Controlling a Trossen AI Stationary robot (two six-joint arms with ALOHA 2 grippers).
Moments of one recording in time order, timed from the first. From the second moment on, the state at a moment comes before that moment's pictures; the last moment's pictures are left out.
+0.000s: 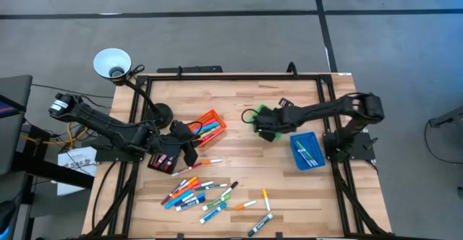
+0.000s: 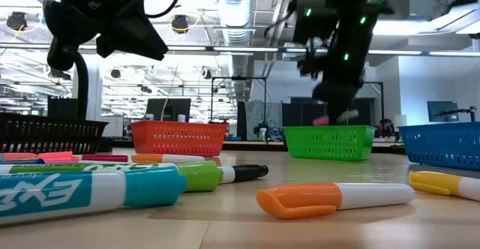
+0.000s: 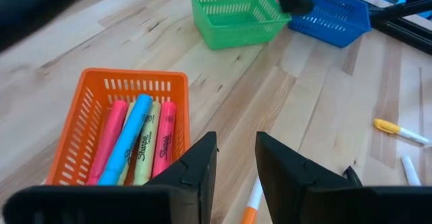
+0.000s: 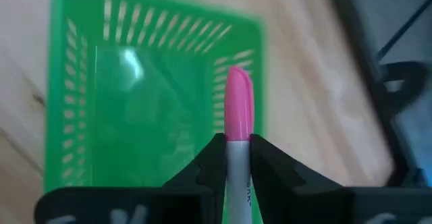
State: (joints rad) left arm -0.36 1.11 0.65 -0.23 -0.61 -0.65; right arm -0.06 1.66 1.04 -0.84 0.57 0.38
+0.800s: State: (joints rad) left arm -0.36 1.11 0.64 -0.20 -0.61 -0.65; right arm -0.10 1.66 1.05 -0.73 0.39 0.32
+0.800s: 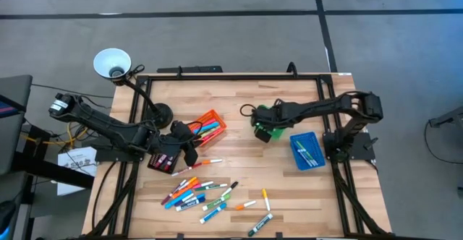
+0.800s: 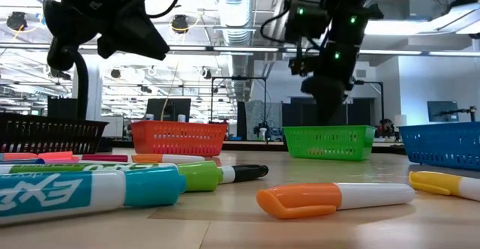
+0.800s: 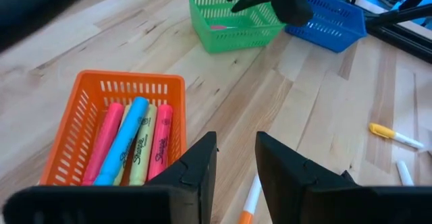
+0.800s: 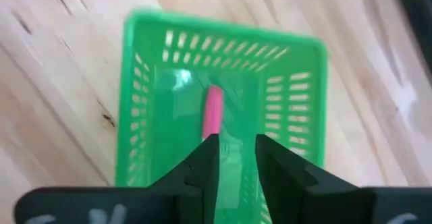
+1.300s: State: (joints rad) left arm -0.36 1.11 0.64 -0.19 -0.61 -0.65; right arm 0.15 1.51 1.05 -0.64 -0.05 0.40
